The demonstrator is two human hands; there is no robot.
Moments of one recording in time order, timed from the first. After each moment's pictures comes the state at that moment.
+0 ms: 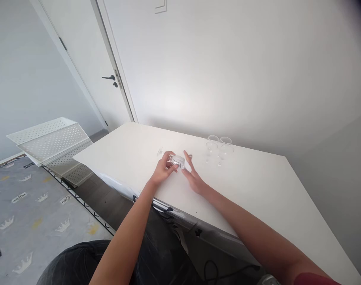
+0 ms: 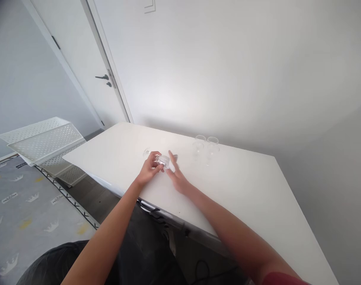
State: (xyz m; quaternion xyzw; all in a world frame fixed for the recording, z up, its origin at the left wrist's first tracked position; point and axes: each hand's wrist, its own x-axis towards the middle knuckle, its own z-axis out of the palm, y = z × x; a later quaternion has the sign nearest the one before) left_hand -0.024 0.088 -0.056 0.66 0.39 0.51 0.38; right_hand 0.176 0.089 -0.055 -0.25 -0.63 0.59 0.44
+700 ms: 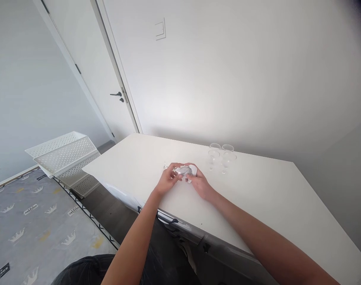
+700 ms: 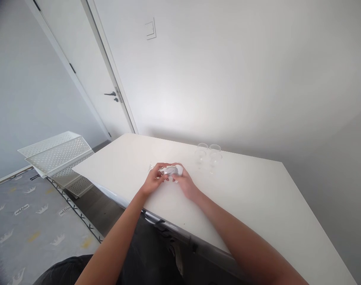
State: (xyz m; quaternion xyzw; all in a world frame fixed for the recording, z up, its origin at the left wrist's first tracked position) left_hand -0.020 0.084 -0.052 0.67 0.43 0.47 0.37; right_hand 0.174 0.105 -0.052 -0.22 -0.52 0.69 0.46
